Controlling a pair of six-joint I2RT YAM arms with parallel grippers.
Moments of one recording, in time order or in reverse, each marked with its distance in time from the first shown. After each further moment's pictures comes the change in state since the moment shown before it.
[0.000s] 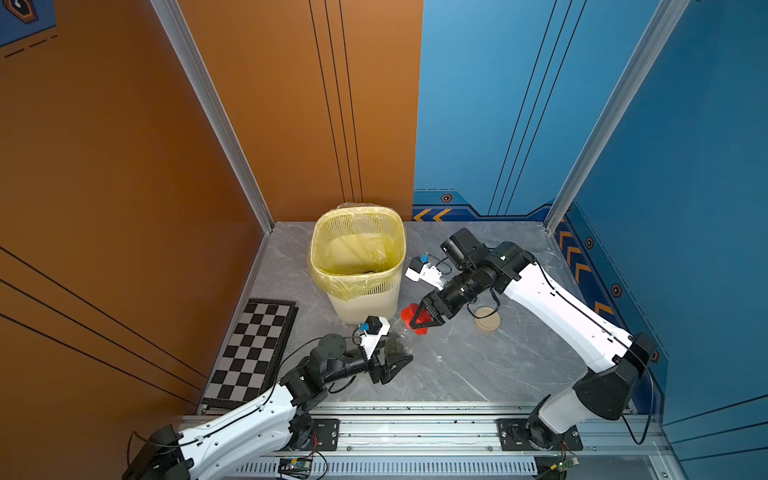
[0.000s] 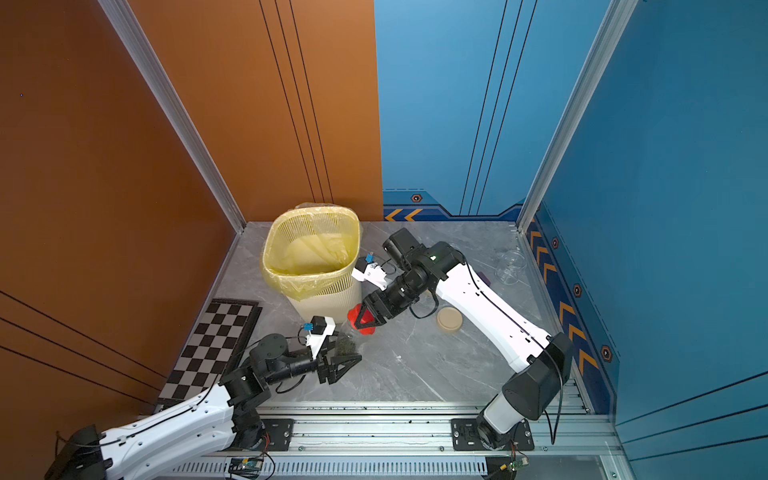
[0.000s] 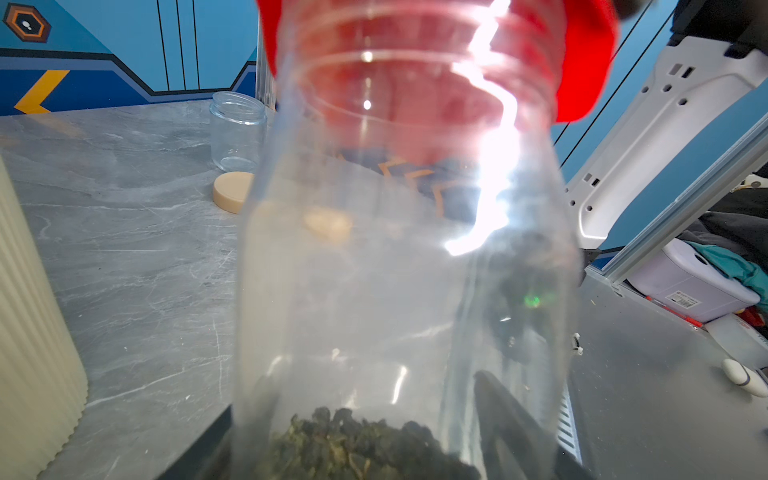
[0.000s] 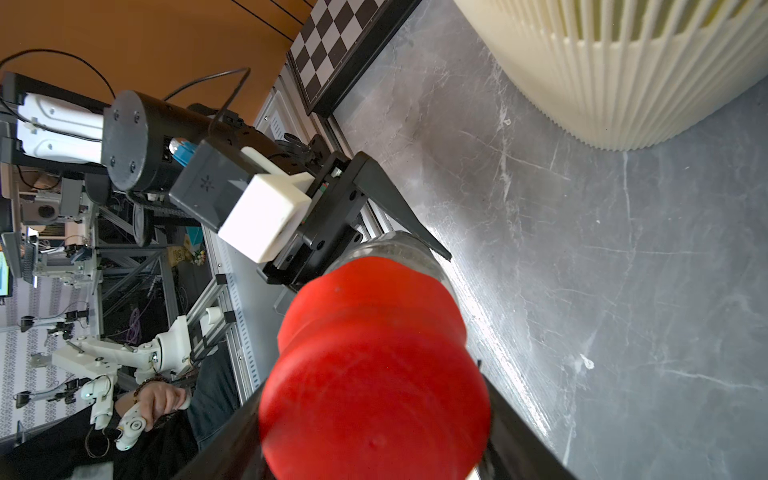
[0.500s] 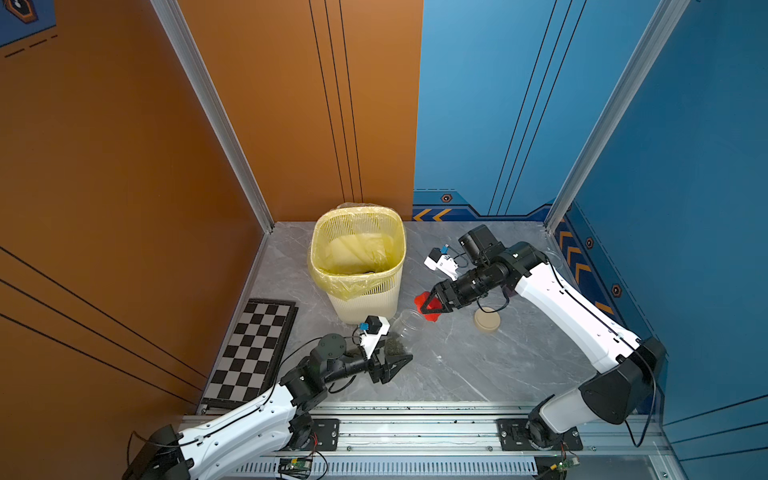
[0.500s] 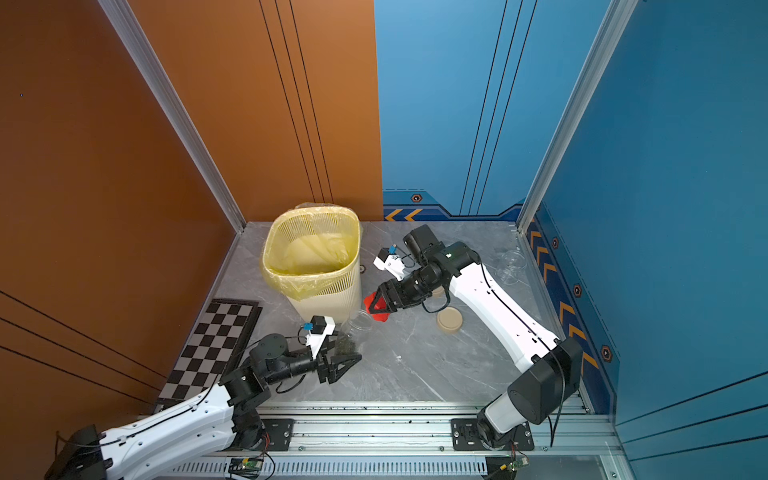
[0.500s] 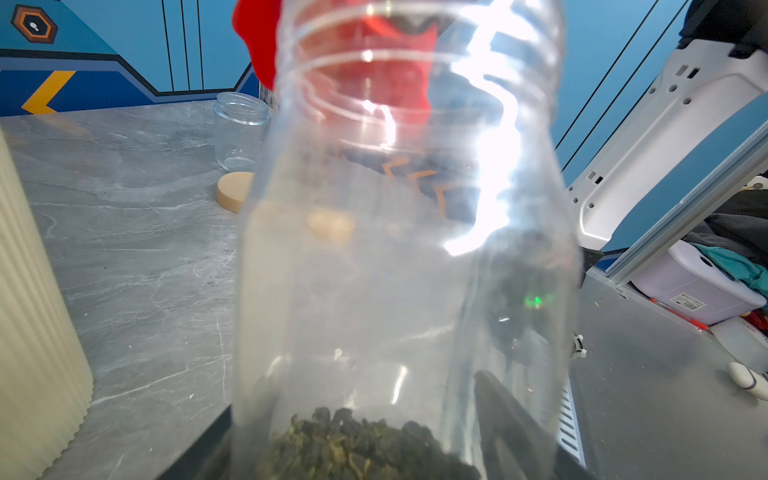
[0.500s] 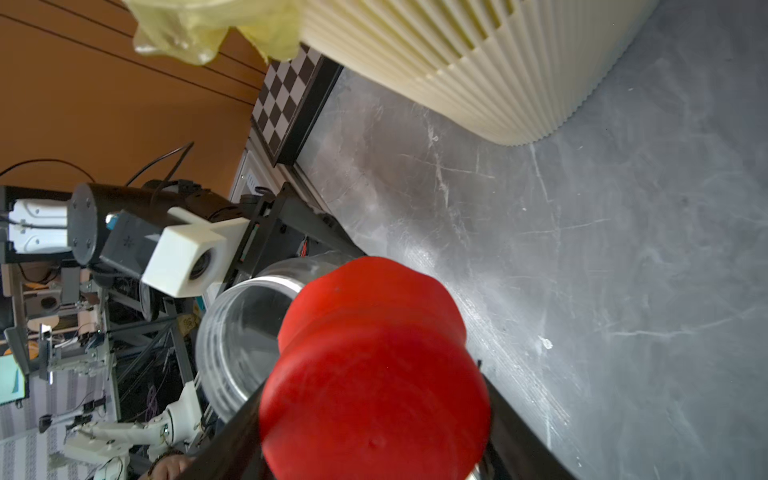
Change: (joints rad) left arm 0.001 0.000 0.000 0.000 -0.011 0.000; right arm -0.146 -0.055 -0.144 0.131 0.064 0.131
